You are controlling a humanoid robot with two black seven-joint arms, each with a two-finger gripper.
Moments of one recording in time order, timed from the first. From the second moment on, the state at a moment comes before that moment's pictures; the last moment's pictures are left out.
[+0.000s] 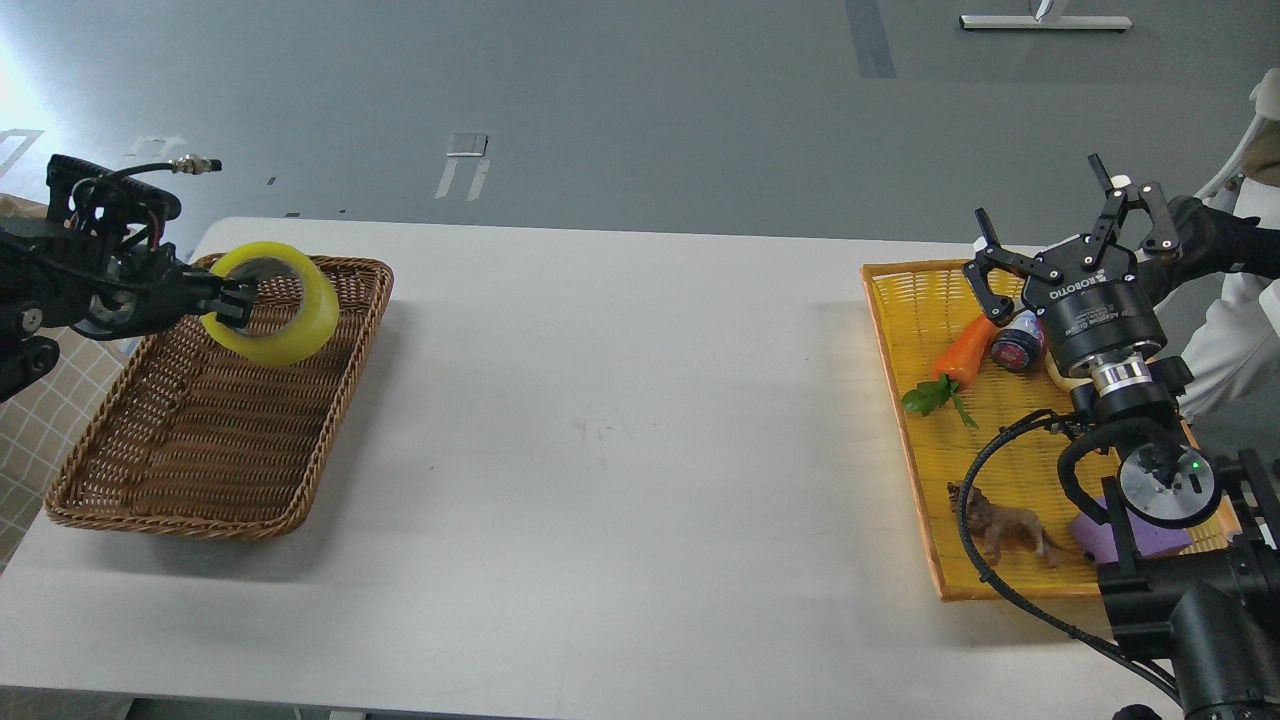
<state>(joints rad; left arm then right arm) -0.93 0.93 -0.26 -1.00 1.79 -0.39 -0.14 0.38 -0.01 1.68 1.00 -0.44 0.49 -0.06</state>
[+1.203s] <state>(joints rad) -0.80 0.90 -0.26 -0.90 1.77 -0.39 -0.17 0.36 0.00 1.68 1.00 -0.44 0.49 -0.06</state>
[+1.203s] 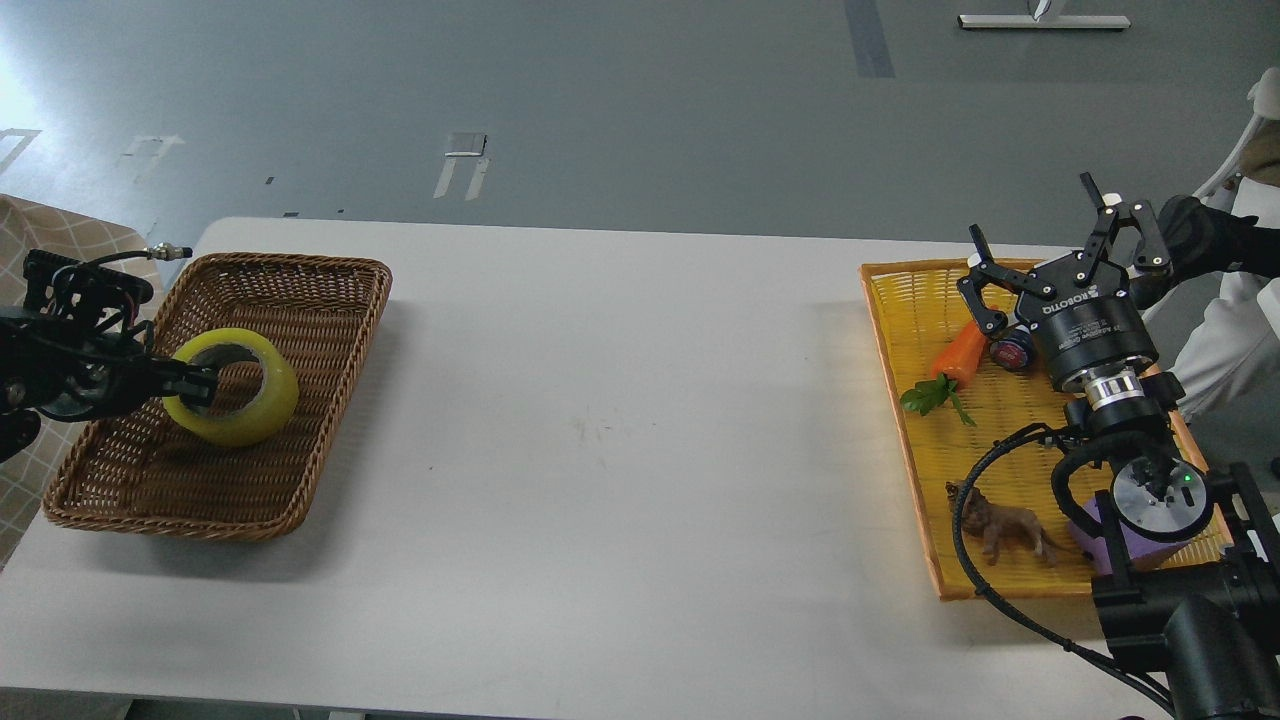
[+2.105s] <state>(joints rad) -0.96 0.90 -0.27 -0.91 1.55 -0.41 -0.18 0.35 0.00 1.69 1.00 -0.44 0.49 -0.06</state>
